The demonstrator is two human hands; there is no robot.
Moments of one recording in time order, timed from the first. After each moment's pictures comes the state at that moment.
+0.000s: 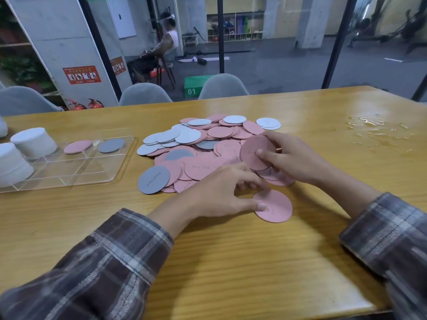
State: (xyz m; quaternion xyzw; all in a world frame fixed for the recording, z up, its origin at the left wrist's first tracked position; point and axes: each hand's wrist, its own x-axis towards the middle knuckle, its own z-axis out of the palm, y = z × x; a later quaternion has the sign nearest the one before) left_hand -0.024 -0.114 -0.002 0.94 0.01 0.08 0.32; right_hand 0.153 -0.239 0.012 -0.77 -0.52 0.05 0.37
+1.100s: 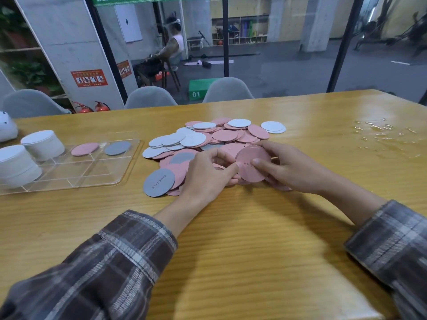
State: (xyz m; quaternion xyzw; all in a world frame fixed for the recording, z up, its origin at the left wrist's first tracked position) left_hand -0.019 -0.104 0.000 0.74 0.27 0.29 0.54; right_hand 0.138 -0.238 0.014 -0.72 -0.56 0.14 0.39
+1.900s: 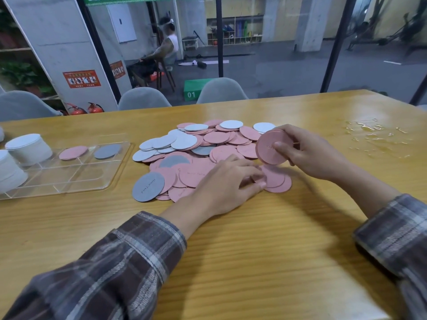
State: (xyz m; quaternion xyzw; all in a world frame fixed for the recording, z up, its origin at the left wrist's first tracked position) left_hand 0.016 -0.108 -0.021 0.96 0.02 0.21 0.19; right_hand 0.194 -0.259 0.019 -0.77 -0.51 0.00 0.37
